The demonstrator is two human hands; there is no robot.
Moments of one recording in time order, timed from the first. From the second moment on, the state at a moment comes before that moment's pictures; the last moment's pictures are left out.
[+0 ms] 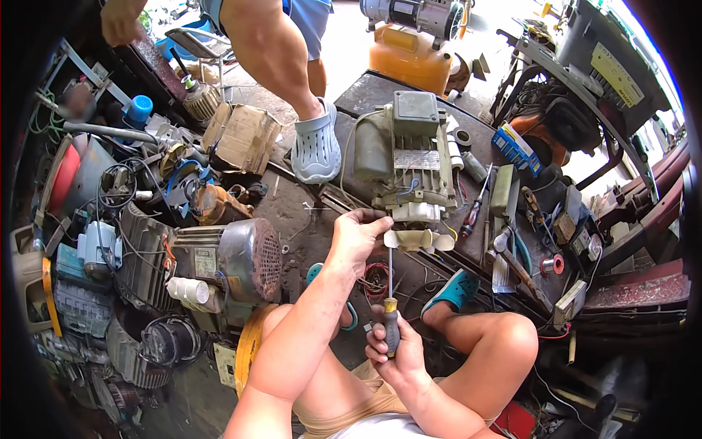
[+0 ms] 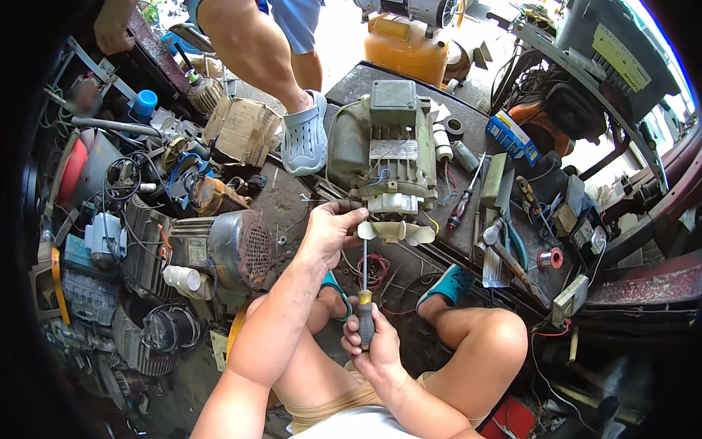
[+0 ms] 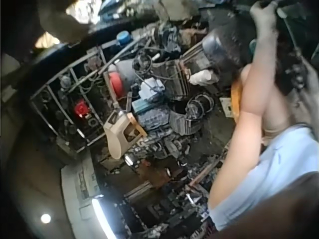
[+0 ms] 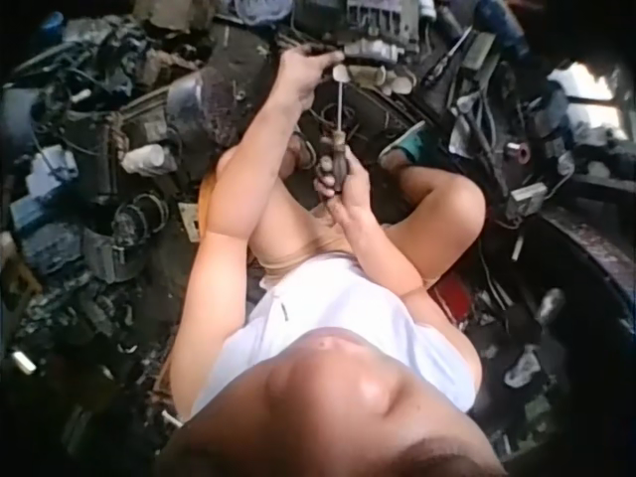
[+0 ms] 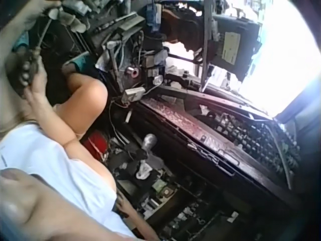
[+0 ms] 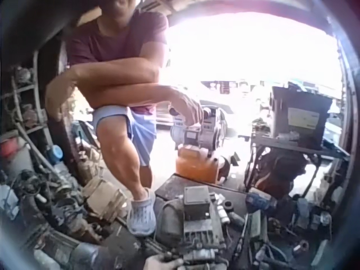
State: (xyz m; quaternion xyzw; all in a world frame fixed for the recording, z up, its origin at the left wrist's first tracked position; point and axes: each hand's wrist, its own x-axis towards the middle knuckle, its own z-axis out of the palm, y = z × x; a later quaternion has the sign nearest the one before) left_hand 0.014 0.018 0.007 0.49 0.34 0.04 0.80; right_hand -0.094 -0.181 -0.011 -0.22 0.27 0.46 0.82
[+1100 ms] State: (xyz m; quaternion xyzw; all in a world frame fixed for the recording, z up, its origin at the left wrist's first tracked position) left_hand 0.017 0.016 -0.016 0.52 0.34 0.10 0.77; right_hand -0.105 -0.180 -0.004 -0.22 0.35 0.36 0.84
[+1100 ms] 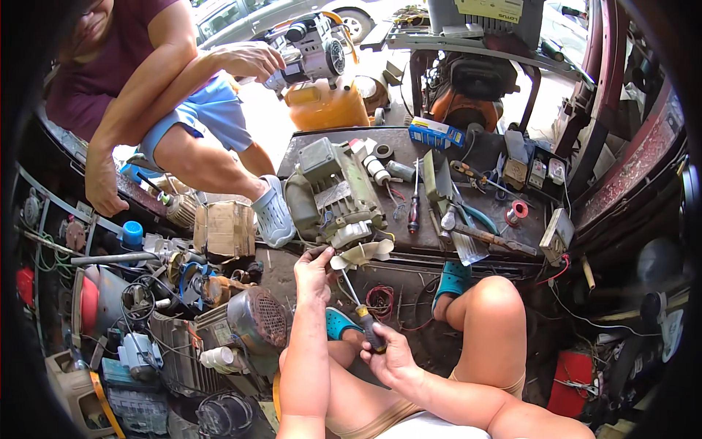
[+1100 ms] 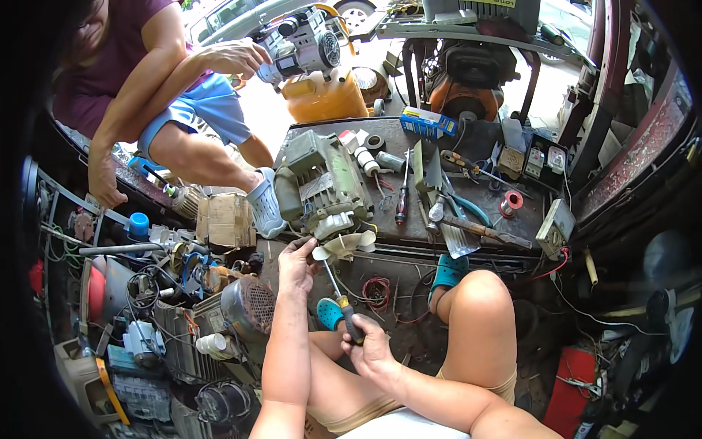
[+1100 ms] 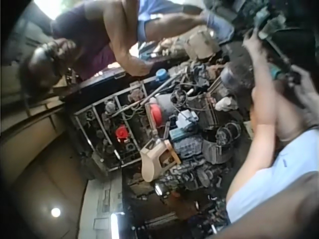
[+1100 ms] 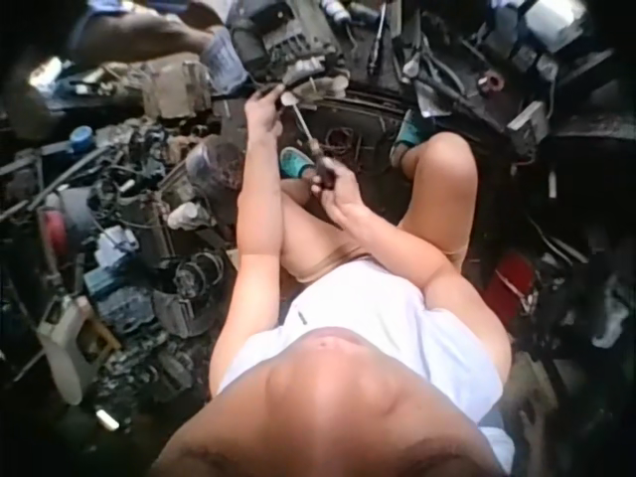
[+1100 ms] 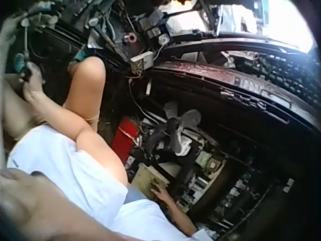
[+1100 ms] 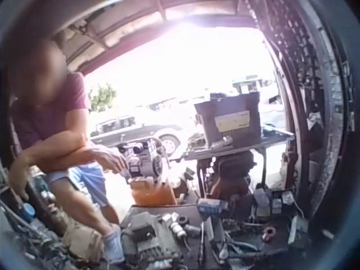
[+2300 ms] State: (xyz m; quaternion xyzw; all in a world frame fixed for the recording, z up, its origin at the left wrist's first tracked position) left_hand 0.023 0.012 -0.015 0.53 0.33 0.14 0.77; right_hand -0.104 -0.175 -0.007 -0.37 0.26 0.30 0.84
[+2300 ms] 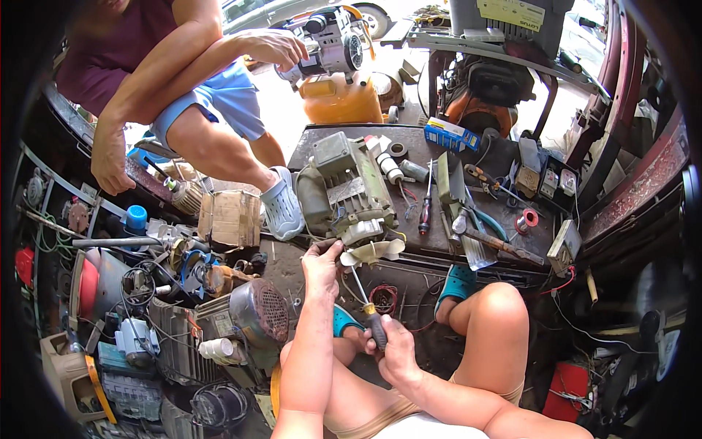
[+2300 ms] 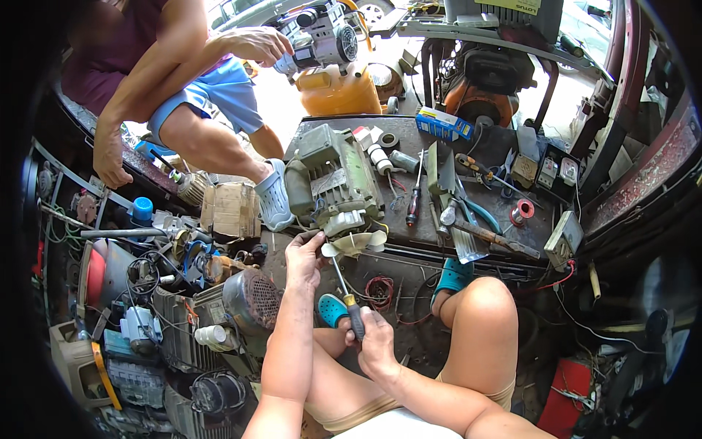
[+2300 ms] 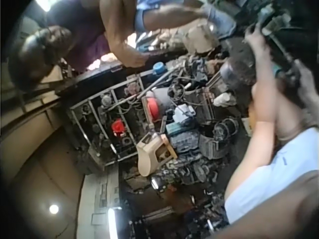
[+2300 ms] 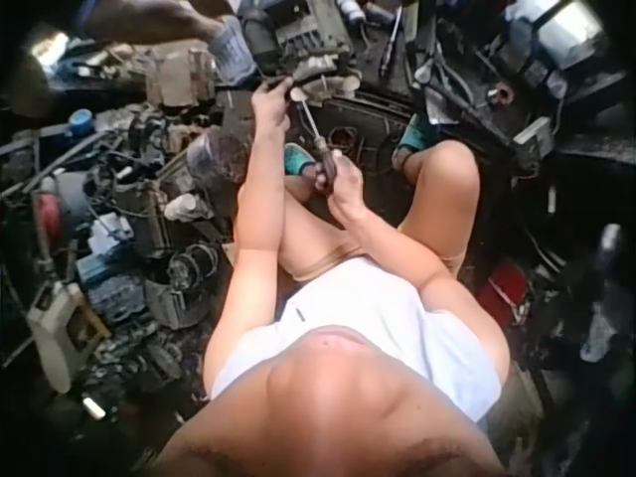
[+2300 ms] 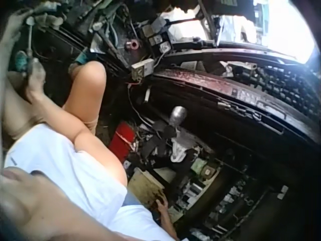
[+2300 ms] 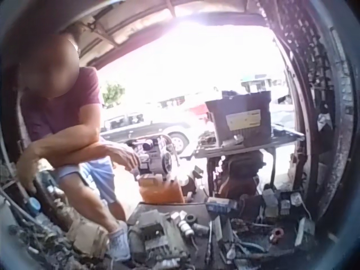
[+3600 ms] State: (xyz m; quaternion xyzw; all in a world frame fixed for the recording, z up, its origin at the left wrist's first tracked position) left_hand 0.000 -0.069 0.012 0.91 0.14 0.02 0.40; right_hand -0.093 -0.203 -0.028 -0.49 0.09 0.15 0.85
